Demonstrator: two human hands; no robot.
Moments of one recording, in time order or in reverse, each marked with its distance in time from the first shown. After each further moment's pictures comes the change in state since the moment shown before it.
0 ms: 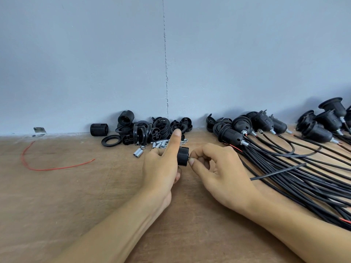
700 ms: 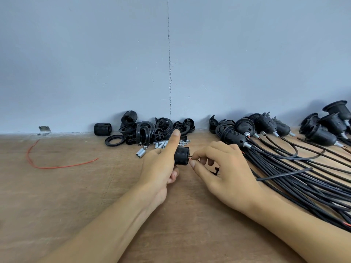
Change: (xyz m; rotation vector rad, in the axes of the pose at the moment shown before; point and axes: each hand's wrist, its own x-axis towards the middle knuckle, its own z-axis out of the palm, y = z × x) left_hand 0.011 0.004 -0.010 0.010 -0.107 -0.074; right_hand -0.001 0.002 -0.005 -0.195 0.006 -0.105
